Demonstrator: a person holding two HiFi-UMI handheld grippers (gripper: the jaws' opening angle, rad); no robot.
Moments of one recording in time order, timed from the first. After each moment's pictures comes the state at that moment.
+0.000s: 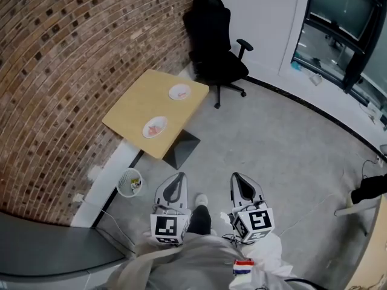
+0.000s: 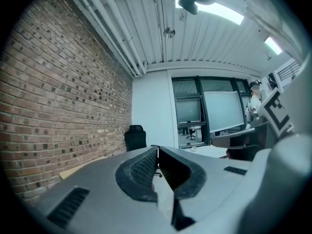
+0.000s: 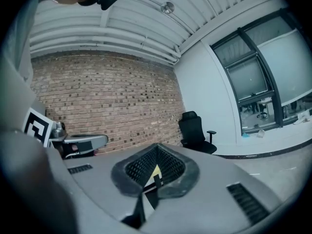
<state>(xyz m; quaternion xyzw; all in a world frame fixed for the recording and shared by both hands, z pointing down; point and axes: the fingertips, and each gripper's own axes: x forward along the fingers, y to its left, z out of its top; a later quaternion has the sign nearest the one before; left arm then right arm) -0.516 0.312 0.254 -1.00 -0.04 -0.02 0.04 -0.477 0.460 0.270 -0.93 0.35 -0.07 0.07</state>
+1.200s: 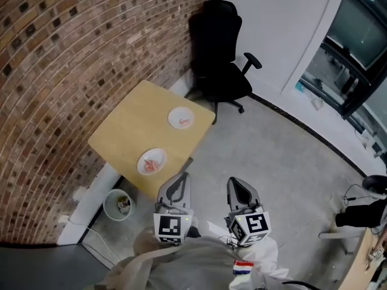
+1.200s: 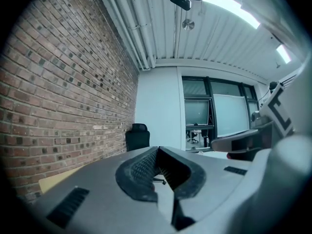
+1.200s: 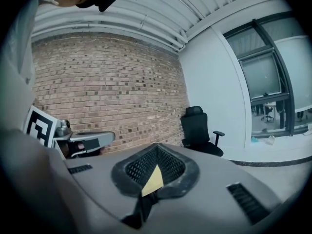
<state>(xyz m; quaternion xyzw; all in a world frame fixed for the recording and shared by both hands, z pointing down) -0.280 0.176 0.266 -1.00 -0.05 -0.02 0.00 -0.253 0.307 0.268 -0.93 0.35 -0.11 0.02</state>
